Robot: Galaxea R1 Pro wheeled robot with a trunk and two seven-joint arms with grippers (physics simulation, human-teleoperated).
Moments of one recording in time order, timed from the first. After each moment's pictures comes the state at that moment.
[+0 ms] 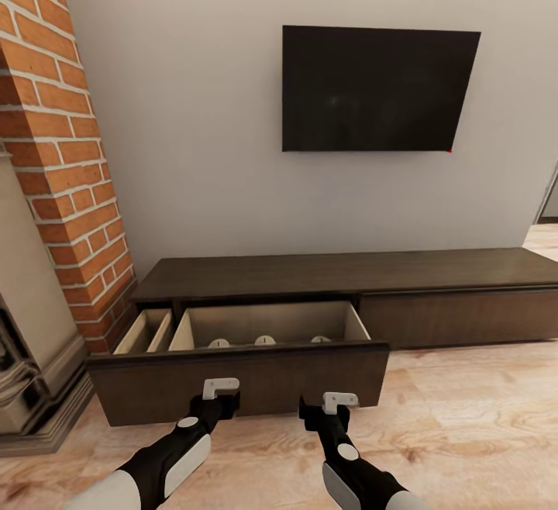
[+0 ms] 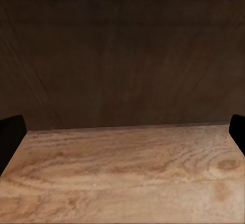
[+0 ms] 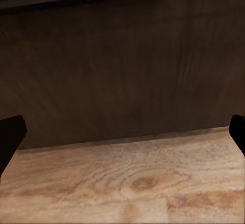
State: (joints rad) left arm -0.59 0.05 -0.81 -0.55 0.81 -0.02 0.28; right arm -0.56 0.12 0.68 -0.35 -0.62 -0.30 -0.27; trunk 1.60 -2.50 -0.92
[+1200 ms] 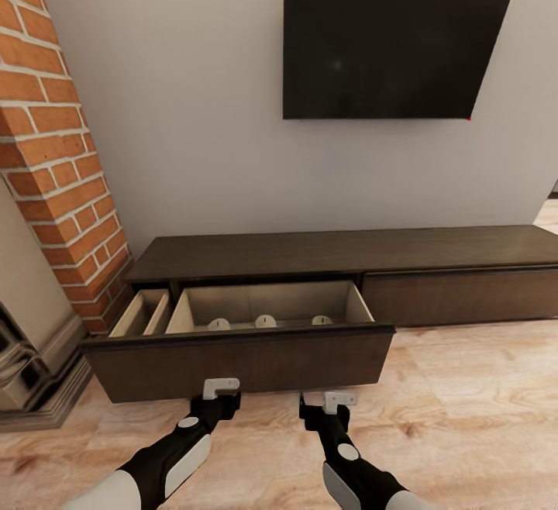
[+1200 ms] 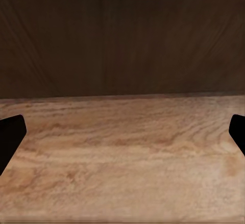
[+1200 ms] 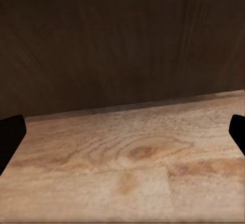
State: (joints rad) left arm -0.59 0.05 -0.81 -0.55 0.81 -0.02 0.28; right arm -0.56 0.12 0.68 -0.35 -0.62 -0.30 -0.27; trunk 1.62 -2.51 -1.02
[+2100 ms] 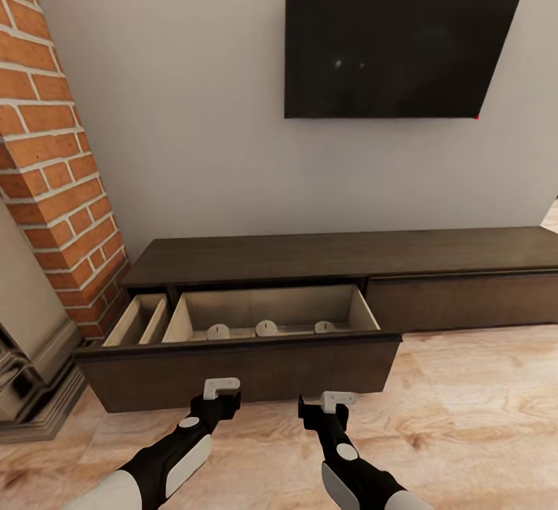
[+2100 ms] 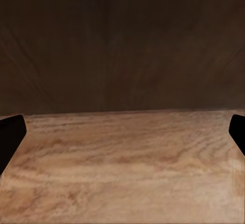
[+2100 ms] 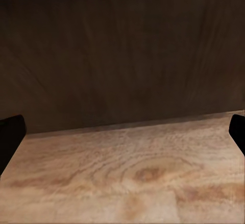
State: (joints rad) left arm -0.59 0.05 -0.81 -0.55 0.80 -0.02 0.29; right arm -0.56 0.13 0.68 -0.35 -0.60 -0.31 -0.27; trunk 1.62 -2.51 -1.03
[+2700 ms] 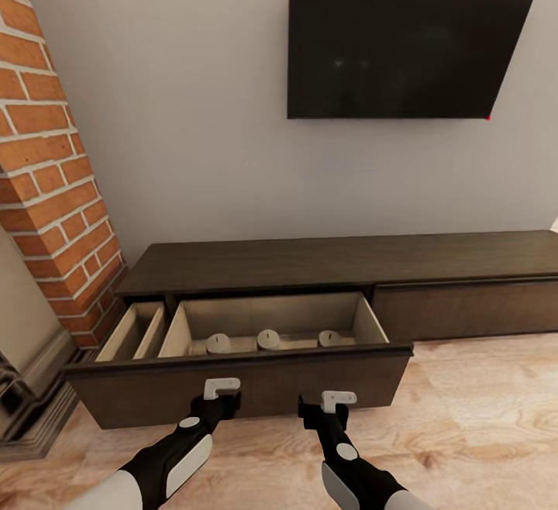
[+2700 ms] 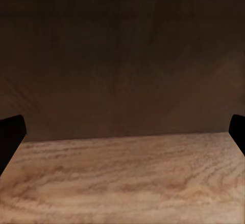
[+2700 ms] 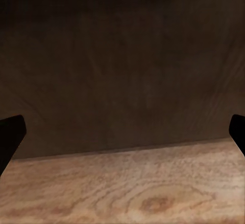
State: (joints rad) left arm -0.59 0.05 -0.81 -0.55 0.80 -0.02 0.29; right arm -0.56 0.13 0.68 -0.35 -0.60 -0.31 -0.27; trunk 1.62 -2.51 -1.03
